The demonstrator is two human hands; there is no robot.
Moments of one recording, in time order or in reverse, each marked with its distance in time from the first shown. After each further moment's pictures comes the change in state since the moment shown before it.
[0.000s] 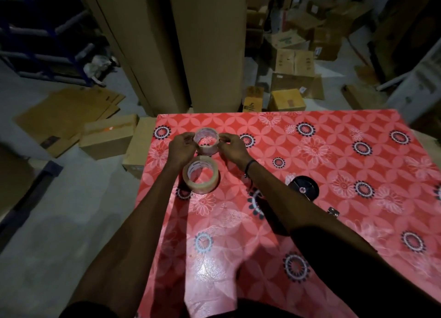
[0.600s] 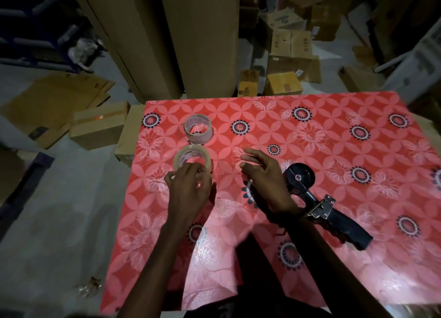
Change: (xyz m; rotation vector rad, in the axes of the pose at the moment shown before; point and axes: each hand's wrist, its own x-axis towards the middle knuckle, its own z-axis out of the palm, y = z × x) left_hand -0.141 -0.035 0.033 0.265 0.141 0.405; right_hand -0.137 0.049 -0.048 0.467 0.155 0.073
